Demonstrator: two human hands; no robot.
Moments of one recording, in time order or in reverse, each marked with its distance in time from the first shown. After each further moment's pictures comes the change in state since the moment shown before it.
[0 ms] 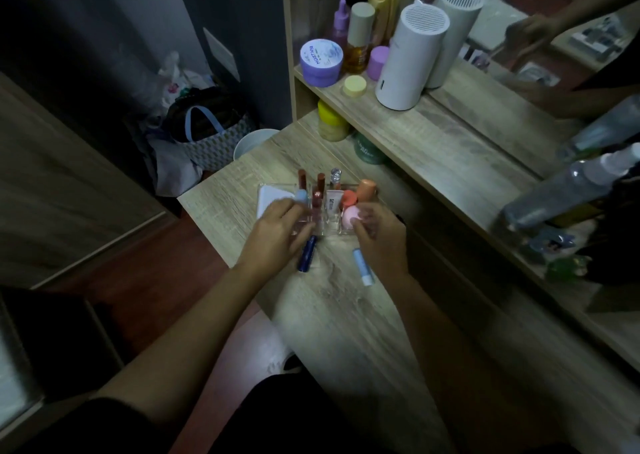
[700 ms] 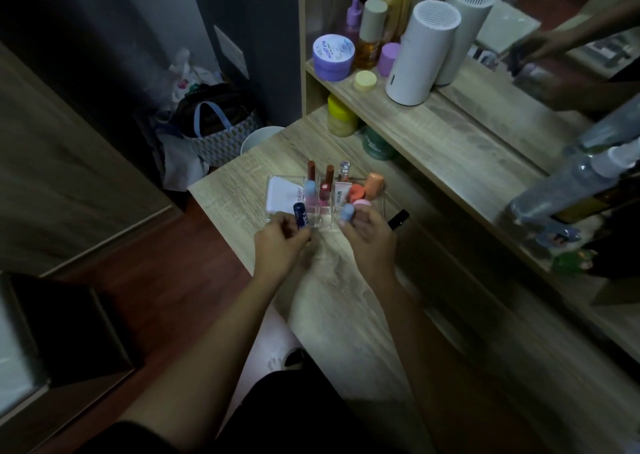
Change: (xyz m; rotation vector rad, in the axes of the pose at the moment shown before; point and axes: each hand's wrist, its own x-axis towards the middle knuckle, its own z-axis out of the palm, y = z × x) left_hand -0.026 0.007 0.023 -0.456 0.112 -0.785; right_hand -0.028 -0.027 0.015 0.373 -0.016 0.218
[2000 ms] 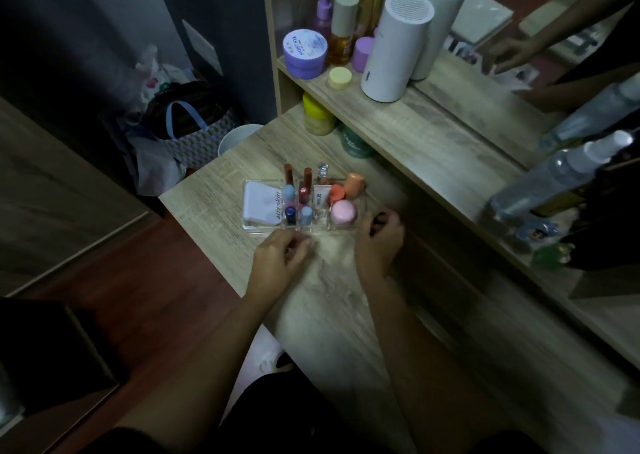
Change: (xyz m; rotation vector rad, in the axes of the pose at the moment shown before) left_hand -0.007 -0.014 0.023 0.137 -0.149 0.373; right_hand 0.024 0.019 -0.008 -0.163 0.472 0.174
